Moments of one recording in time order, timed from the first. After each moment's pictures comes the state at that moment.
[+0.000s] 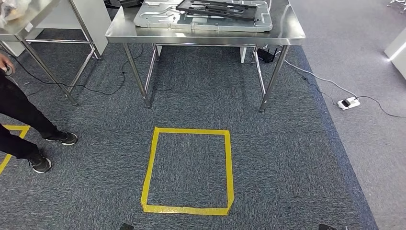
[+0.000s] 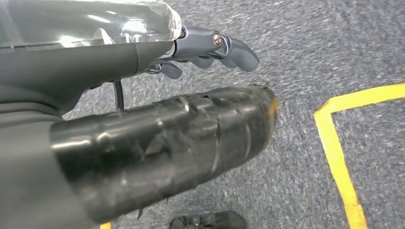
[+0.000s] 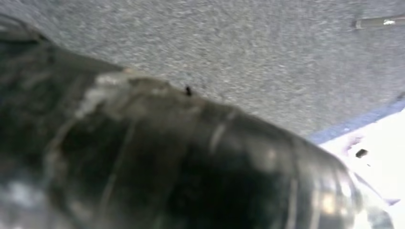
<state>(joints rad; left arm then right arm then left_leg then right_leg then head) -0.05 -0.24 0.86 -0.20 -1.22 0.41 -0.40 0.08 0.28 -0.72 -0.87 0.33 -0.24 -0.70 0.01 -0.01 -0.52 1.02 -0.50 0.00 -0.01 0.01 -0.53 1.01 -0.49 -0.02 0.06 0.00</state>
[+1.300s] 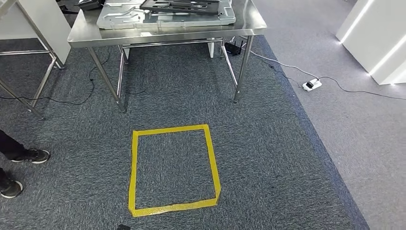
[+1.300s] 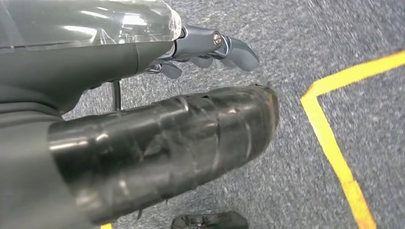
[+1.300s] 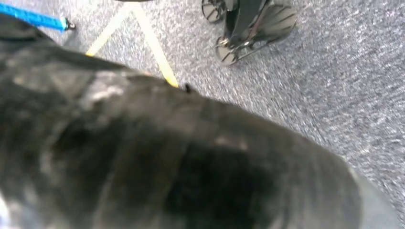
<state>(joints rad) -0.04 -0.24 0.91 -0.20 -1.21 0.41 -0.42 -0.03 0.20 -0.87 -0.25 0.54 -0.32 -0.25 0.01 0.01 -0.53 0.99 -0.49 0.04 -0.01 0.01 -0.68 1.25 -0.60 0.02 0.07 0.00</state>
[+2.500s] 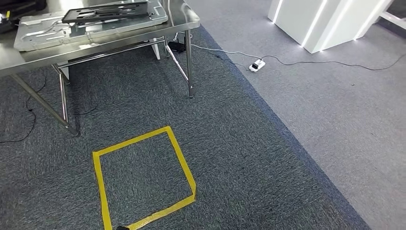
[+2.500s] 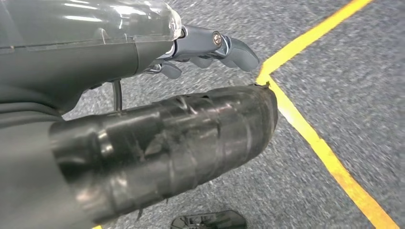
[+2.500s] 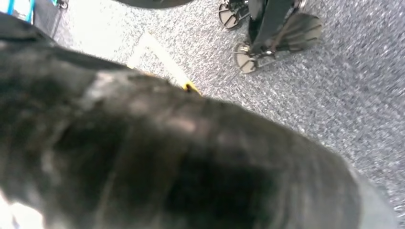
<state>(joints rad) -0.04 -0.25 0.93 -0.20 -1.21 0.41 -0.42 -0.02 0.21 -0.86 -0.24 0.57 -0.30 -0.21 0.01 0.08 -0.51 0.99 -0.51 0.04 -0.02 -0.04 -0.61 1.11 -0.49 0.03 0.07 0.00</state>
